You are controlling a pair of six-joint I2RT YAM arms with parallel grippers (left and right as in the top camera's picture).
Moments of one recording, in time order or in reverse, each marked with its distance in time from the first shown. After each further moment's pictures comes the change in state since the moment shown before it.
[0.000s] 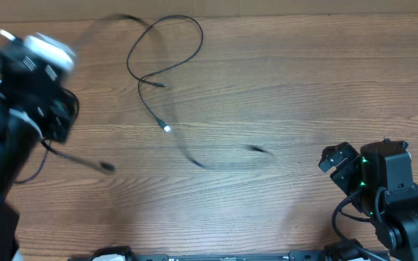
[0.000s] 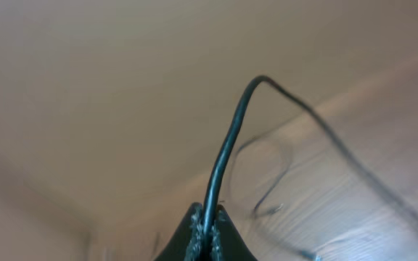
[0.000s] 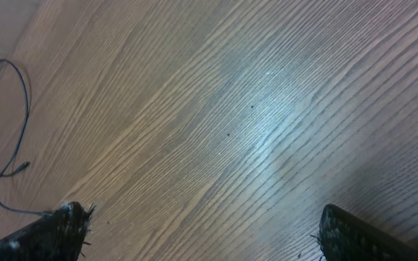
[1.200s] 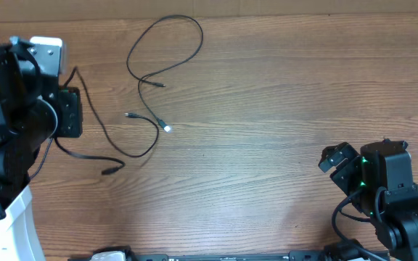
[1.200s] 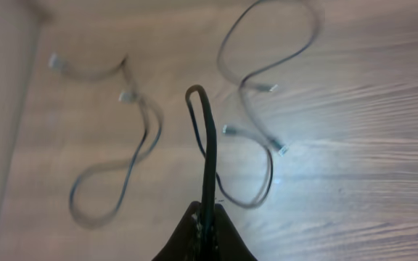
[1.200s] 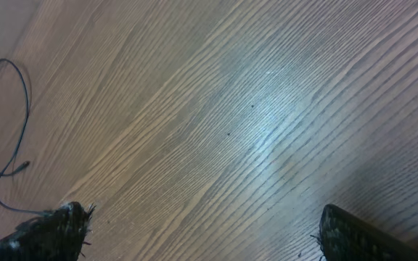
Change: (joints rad) left arm 0.002 0.136 -0.018 -0.351 -0.196 -0.333; right arm 0.000 0.000 0.000 0.000 -0.002 0.000
